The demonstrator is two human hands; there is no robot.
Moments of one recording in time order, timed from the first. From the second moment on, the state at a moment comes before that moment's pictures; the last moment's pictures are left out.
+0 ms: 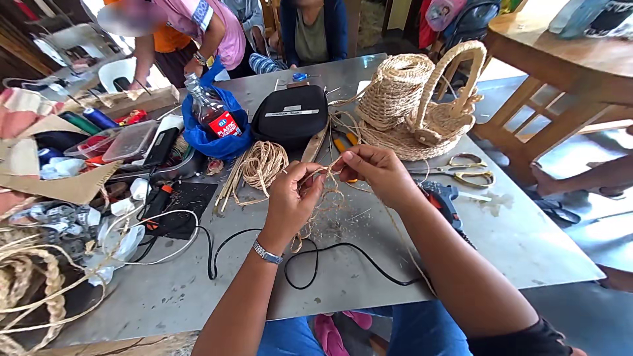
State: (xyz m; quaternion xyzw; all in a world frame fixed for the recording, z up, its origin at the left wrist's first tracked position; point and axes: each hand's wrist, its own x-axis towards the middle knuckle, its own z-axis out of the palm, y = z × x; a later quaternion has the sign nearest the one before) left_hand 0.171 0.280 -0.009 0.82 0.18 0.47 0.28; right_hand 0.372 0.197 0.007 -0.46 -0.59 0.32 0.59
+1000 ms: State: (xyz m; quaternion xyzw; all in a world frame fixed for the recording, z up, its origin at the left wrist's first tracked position) left_hand 0.168 0.280 -0.004 0.76 0.19 0.45 0.44; right_hand 0.372 0.201 0.005 -0.41 -0.54 0.47 0.57
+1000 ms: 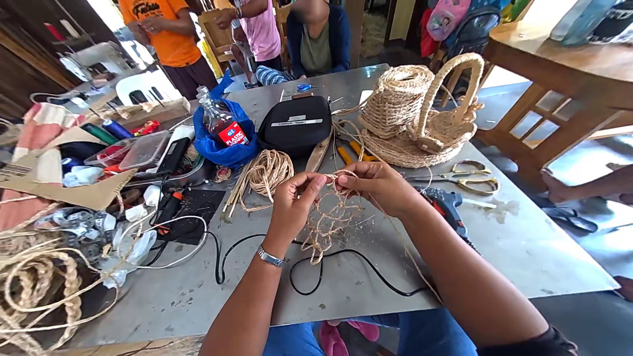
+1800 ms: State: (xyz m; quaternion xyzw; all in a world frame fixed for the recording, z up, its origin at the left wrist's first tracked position) left_hand 0.172 0.285 -0.012 0.83 0.22 0.46 0.23; right_hand 0.370 0.199 0.007 -0.50 -0.61 0.31 0.53
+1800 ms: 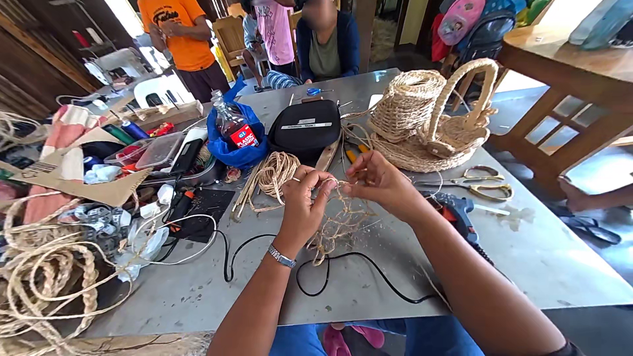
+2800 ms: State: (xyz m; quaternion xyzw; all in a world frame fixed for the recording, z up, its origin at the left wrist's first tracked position) left_hand 0.166 0.285 -0.005 0.74 0.17 0.40 0.52; right_hand 0.364 0.198 0.009 -0.47 -0.67 0.21 0.54
